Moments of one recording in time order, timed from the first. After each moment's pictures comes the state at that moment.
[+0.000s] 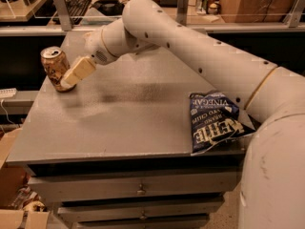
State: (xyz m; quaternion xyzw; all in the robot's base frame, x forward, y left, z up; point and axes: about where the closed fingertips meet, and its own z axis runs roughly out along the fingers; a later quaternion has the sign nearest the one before) arm 0.651 0.220 0.902 -0.61 0.60 0.27 0.44
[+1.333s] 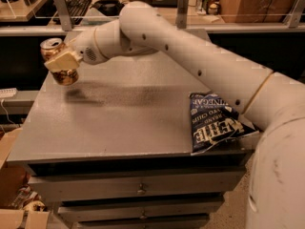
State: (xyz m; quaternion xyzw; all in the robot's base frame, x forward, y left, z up) arm 0.630 0.248 0.924 -0.54 0.61 0.36 0.44
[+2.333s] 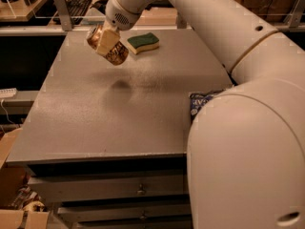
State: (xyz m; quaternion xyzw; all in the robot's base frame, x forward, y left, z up) arm 0.703 0.129 0.937 -0.66 0.67 0.12 0.32
